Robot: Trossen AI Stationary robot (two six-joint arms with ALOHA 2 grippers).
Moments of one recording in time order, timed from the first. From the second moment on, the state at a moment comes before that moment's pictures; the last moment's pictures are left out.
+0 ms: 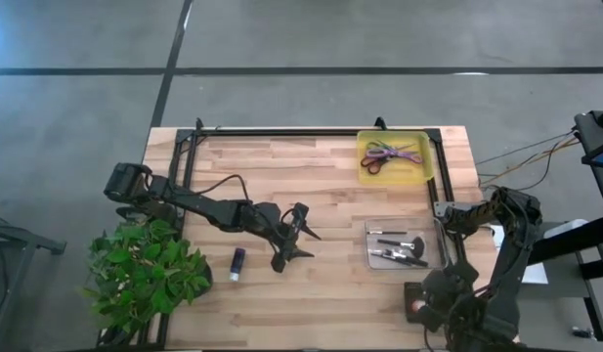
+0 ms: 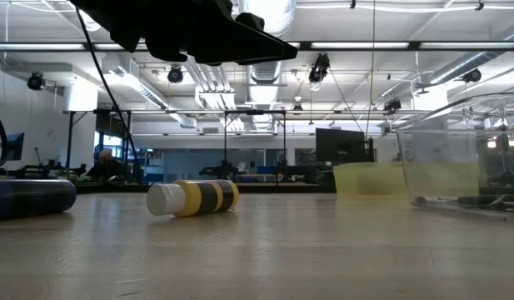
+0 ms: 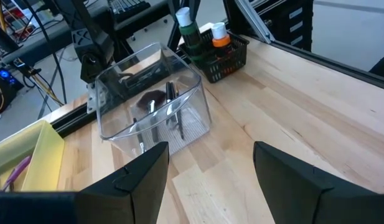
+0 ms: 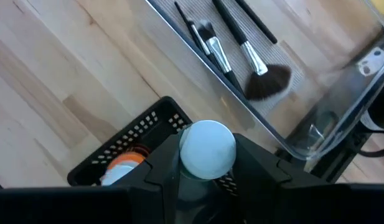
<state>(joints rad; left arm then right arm) -0.16 1.65 0.88 0.40 0.13 0.44 1.20 1.71 1.41 -1.57 0.33 2.01</state>
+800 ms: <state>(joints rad) -0.16 1.65 0.88 0.40 0.13 0.43 1.30 1.71 1.40 -1.47 0.26 2.22</state>
